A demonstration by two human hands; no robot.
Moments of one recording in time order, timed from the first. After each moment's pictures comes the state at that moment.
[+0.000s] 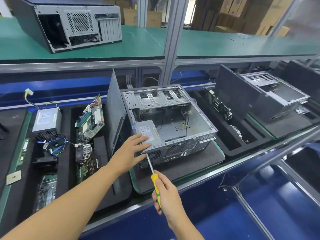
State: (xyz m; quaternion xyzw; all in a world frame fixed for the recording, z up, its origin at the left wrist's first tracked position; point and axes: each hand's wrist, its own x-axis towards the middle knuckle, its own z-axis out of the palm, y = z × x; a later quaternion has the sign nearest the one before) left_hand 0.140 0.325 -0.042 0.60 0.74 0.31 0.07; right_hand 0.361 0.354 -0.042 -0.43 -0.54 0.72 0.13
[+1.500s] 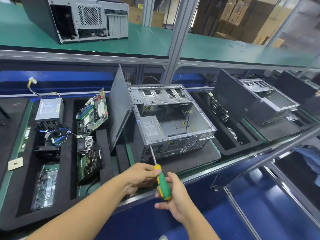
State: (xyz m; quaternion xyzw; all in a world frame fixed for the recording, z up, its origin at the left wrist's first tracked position) left_hand 0.223 0.287 -0.033 0.15 0.56 0.51 0.64; right_hand 0.374 0.344 -0.015 -0.52 -0.43 0.74 0.08
